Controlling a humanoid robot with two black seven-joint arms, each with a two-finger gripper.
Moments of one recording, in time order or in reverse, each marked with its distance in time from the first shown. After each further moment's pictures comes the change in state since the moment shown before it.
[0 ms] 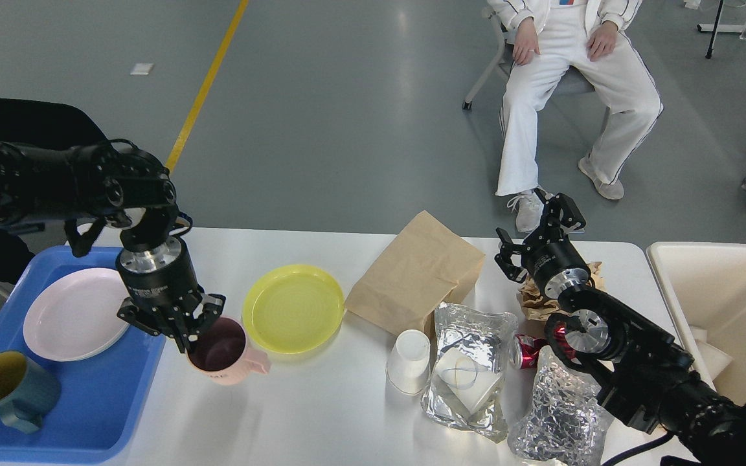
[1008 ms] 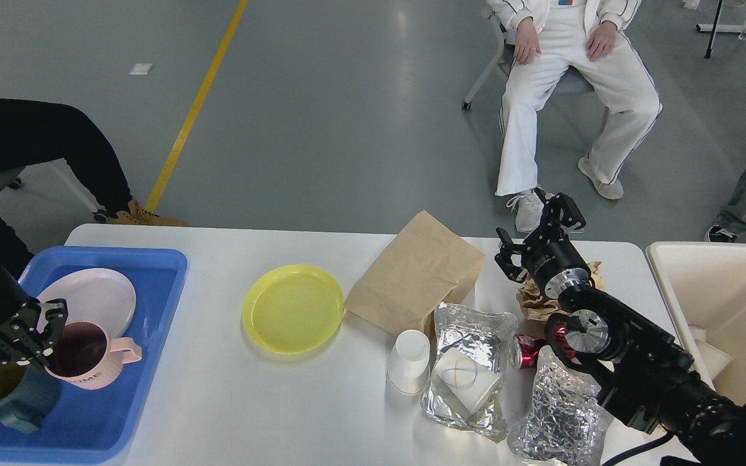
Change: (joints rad) left arm 0.218 0.429 0.008 0.172 0.000 0.000 0.000; right arm 0.000 0.000 0.000 0.000 -0.001 0.000 0.000
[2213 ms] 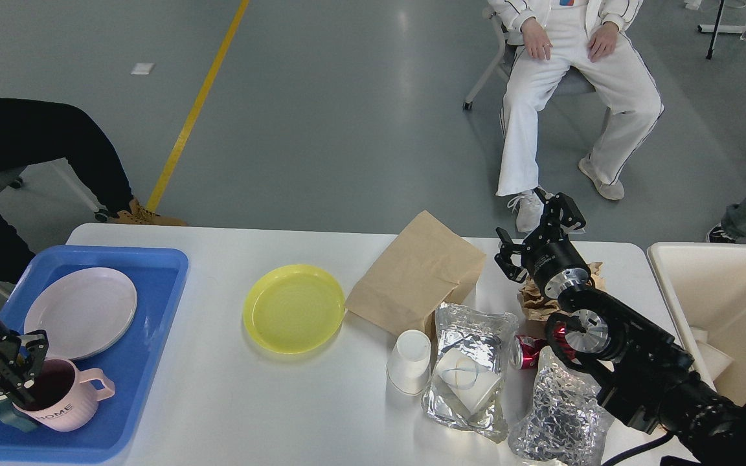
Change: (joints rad) left arm 0.144 0.031 -0.050 0.077 0.010 0.000 0.012; right arm 0.000 0.000 0.000 0.001 0.001 0.000 0.000
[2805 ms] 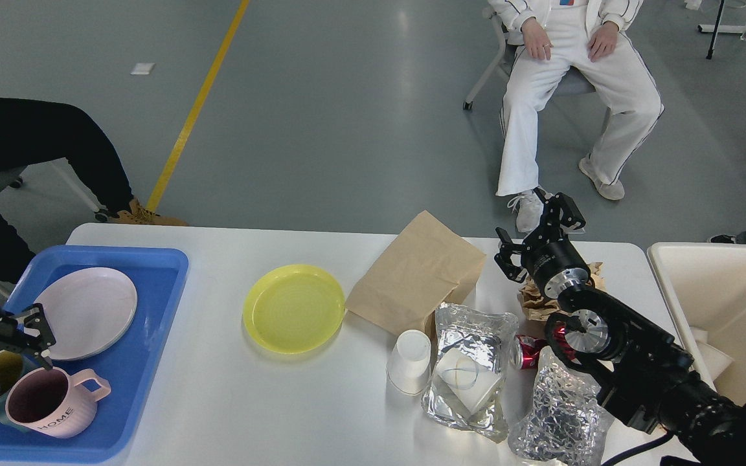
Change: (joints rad) left arm -0.101 0.033 0.027 0.000 0.002 0.000 -0.009; right arm 0.000 0.000 0.000 0.001 0.000 0.000 0.000
